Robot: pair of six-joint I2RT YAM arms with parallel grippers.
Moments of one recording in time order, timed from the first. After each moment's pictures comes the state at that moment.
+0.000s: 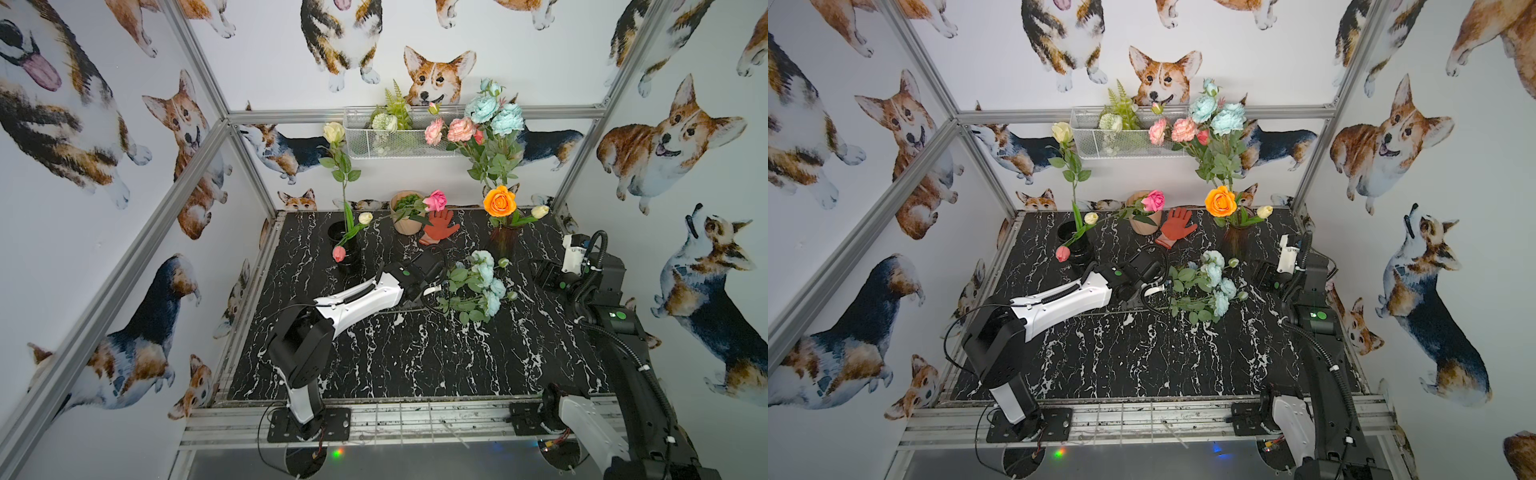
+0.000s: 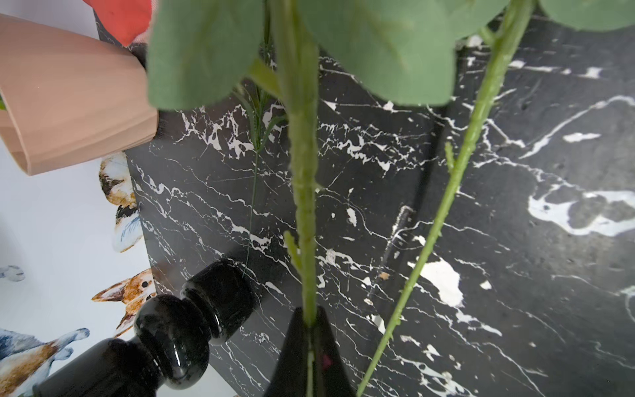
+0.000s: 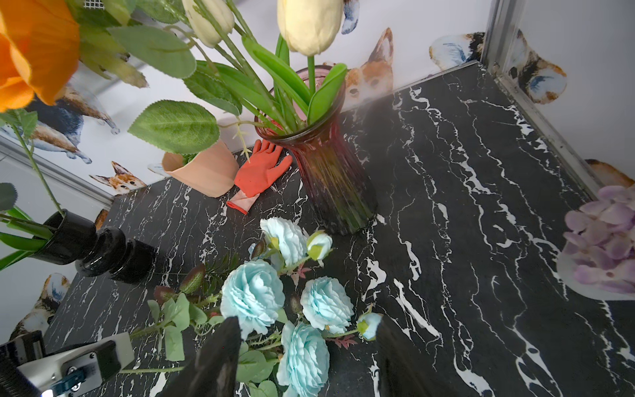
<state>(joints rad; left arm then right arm) -0.85 1.78 1.34 -0.73 -0.41 0.66 -0.10 0.85 0.80 -0.43 -0.33 0.29</state>
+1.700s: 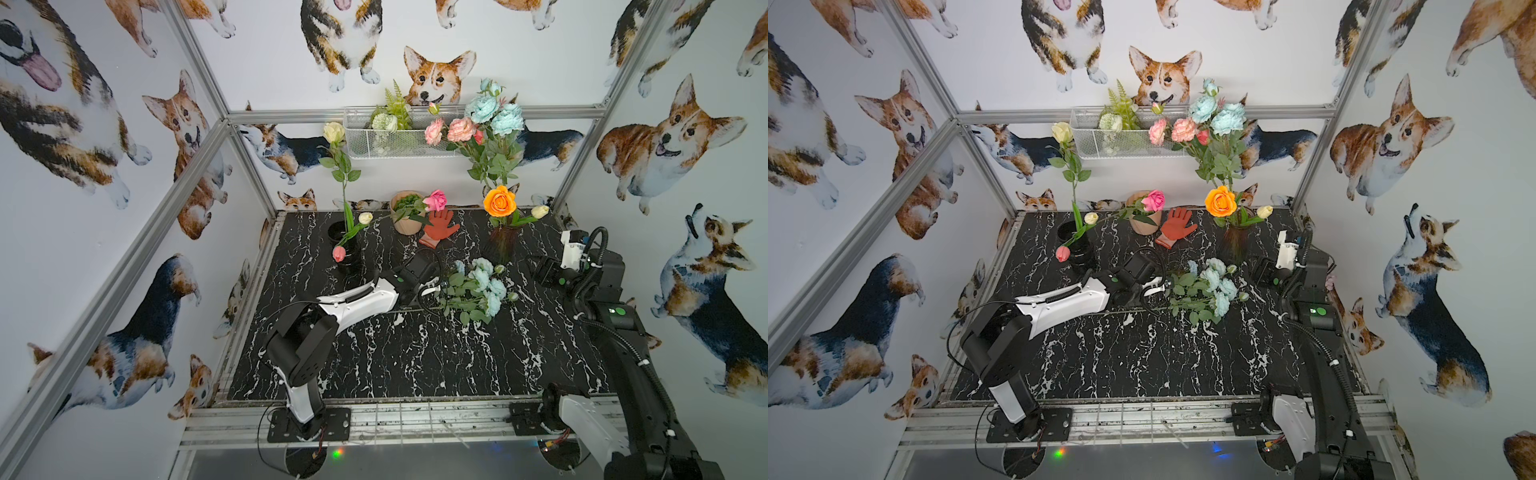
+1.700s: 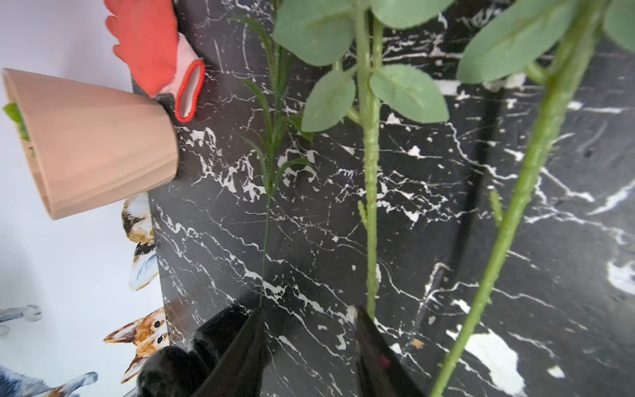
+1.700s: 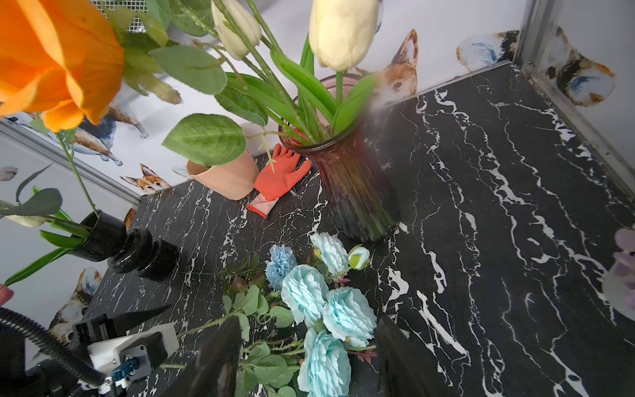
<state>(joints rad) -0.81 1.75 1.21 -0.44 -0.37 0.78 -0.10 0.89 0.83 -0.40 -0.39 0.32</state>
